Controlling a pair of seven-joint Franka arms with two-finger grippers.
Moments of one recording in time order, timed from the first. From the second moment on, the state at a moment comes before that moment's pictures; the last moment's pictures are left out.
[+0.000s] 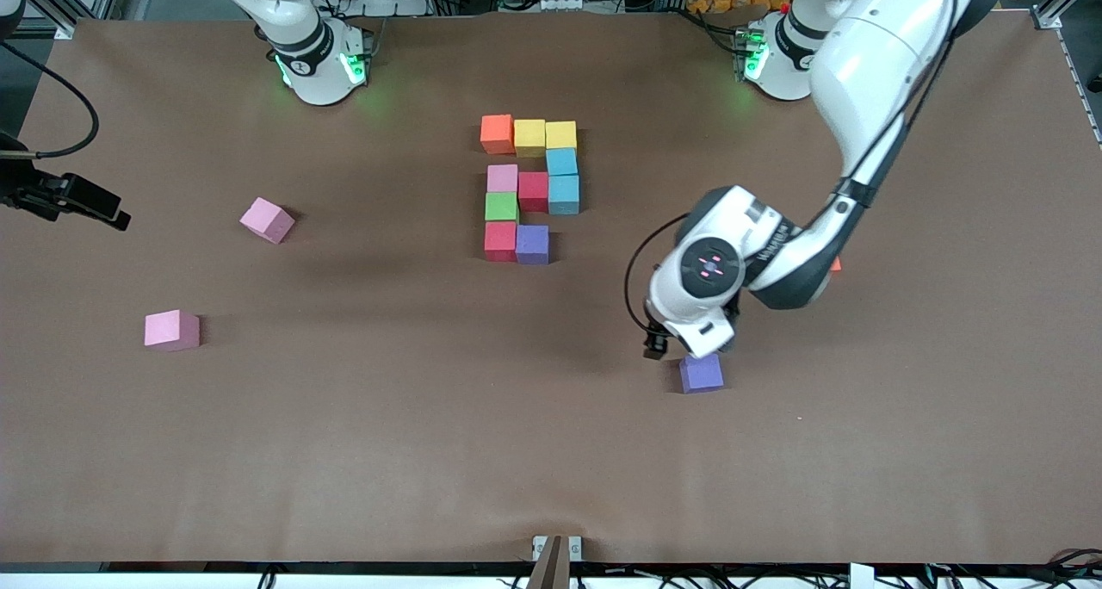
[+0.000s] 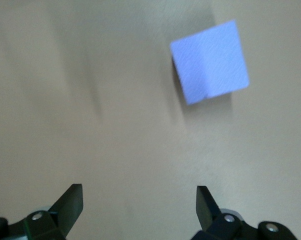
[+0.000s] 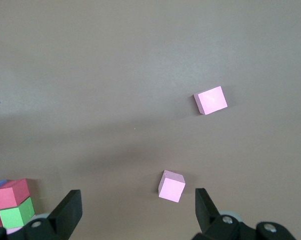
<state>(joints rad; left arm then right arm) -0.10 0.75 -0.53 -1.43 0.30 2.03 -2.02 -0.05 0.02 -0.02 -1.59 0.02 1.61 0.09</state>
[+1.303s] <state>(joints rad) 0.01 0.79 -0.48 -1.44 0.30 2.11 -2.08 -0.05 0.03 -0.02 -1.59 0.02 1.61 0.09</state>
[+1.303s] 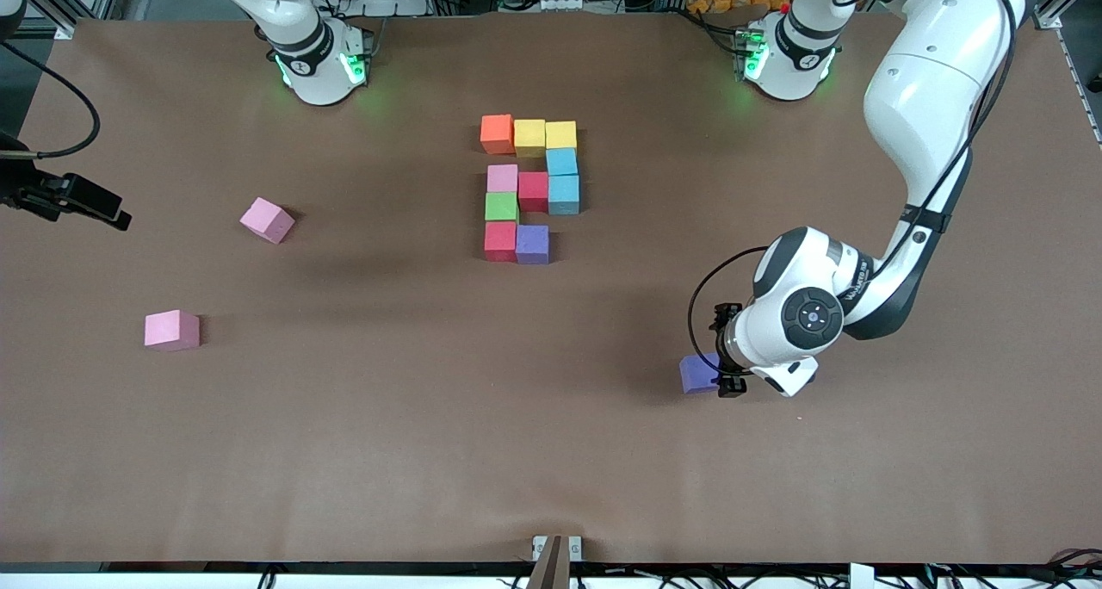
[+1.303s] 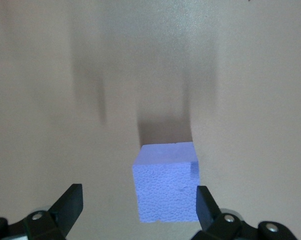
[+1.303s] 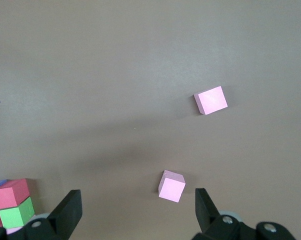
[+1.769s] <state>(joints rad) -0.05 0.80 -0.40 -1.44 0.30 2.17 -2.14 -0.05 0.03 -0.03 -1.59 0.02 1.61 0.09</state>
